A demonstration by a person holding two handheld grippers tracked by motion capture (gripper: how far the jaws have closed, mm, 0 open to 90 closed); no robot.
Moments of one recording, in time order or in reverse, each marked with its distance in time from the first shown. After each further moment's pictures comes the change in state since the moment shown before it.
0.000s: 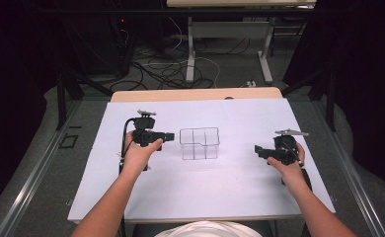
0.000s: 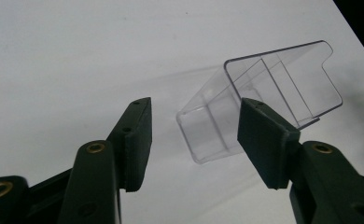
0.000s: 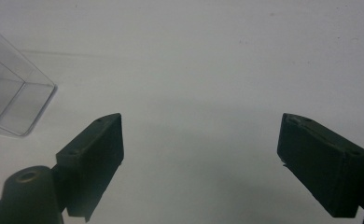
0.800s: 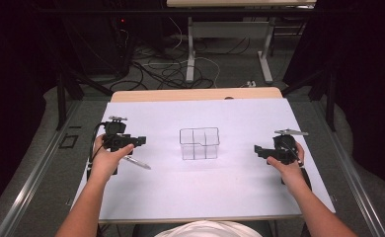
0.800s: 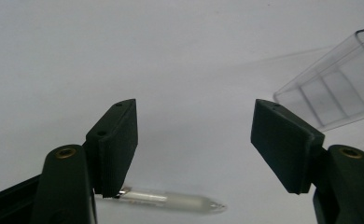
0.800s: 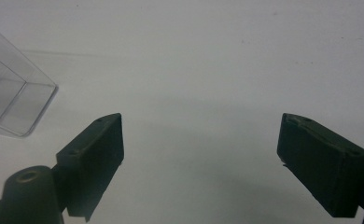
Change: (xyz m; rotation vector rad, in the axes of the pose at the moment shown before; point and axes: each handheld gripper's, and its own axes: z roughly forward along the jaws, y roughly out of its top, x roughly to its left) left arm 0.072 -0.026 -0.038 -0.026 0.152 0.039; right arm 0.001 0.001 0.002 0.001 0.007 0.004
